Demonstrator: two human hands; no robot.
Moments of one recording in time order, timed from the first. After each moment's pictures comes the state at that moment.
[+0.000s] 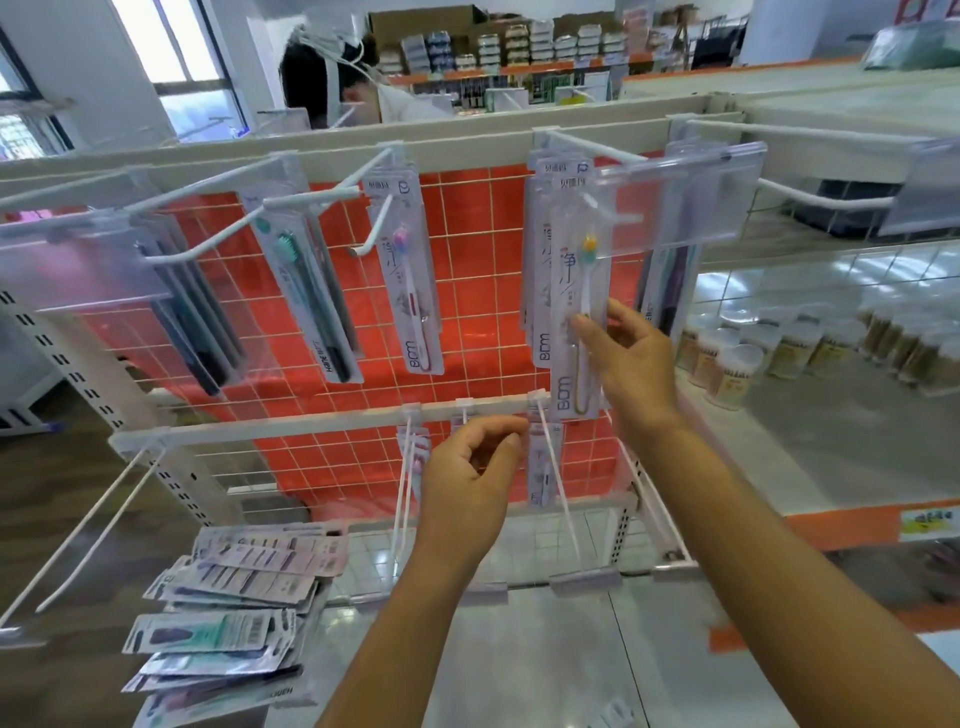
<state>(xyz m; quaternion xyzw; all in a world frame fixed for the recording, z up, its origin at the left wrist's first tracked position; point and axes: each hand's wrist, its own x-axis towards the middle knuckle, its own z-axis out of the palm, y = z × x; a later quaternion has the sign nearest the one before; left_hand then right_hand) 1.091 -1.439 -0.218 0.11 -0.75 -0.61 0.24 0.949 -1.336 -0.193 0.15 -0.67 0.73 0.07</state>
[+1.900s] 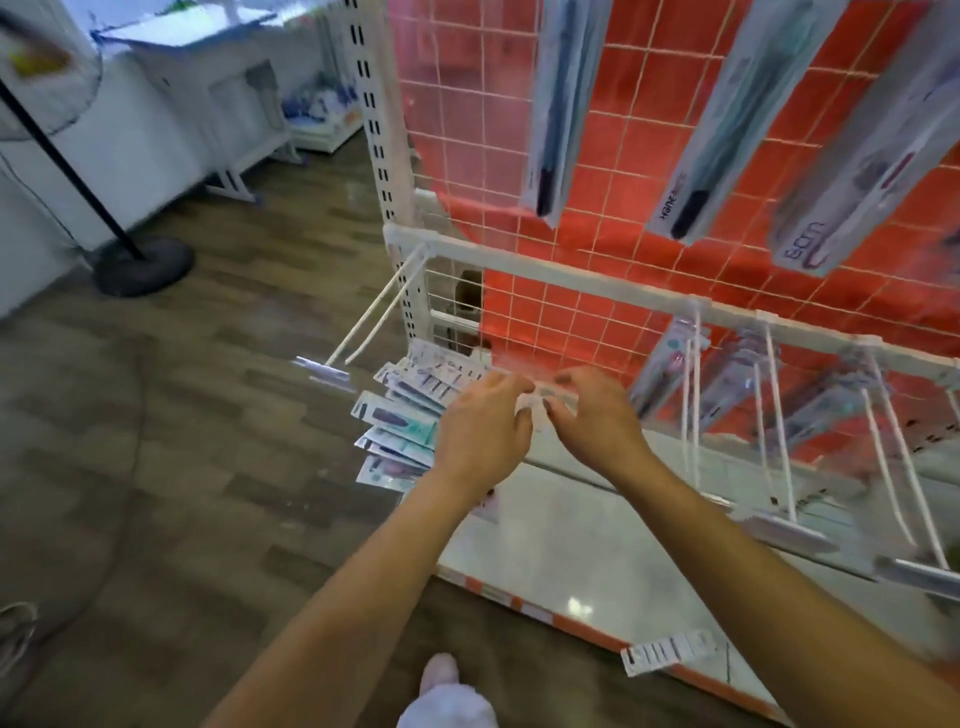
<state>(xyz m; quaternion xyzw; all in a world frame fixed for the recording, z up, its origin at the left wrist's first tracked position) 1.242 -1.683 -0.326 0.28 -0.92 -0.25 0.15 1.126 -1.598 -0.338 0.38 -0.88 0.28 -0.10</state>
